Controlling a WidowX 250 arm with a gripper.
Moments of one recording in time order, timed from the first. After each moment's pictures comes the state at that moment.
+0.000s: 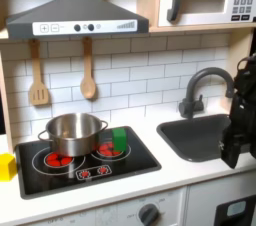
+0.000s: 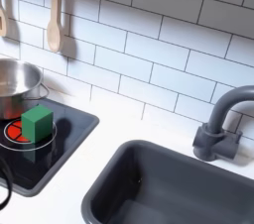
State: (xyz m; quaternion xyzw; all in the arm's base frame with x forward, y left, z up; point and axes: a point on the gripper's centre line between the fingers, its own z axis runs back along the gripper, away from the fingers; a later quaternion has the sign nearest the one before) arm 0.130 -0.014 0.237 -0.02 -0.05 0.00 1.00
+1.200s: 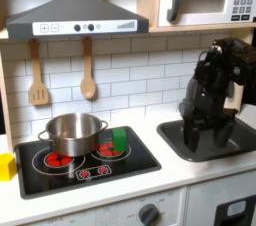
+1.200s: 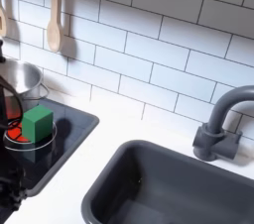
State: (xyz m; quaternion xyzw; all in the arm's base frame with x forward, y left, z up) arm 0.185 0.020 0.237 0.00 -0.06 -0.03 1.00
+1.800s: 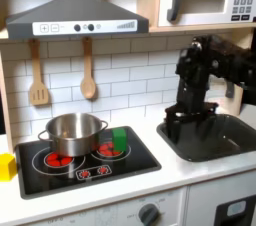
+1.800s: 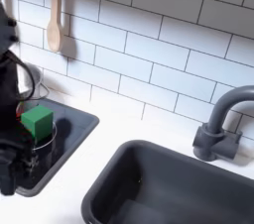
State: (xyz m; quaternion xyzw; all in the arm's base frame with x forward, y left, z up) arm 0.220 0.033 0.237 0.00 -0.06 -0.02 1.00
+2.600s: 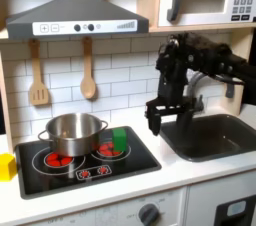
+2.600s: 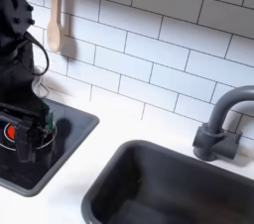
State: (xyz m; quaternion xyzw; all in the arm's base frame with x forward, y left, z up) arm 0.261 0.048 0.234 0.00 -0.07 -0.02 1.00
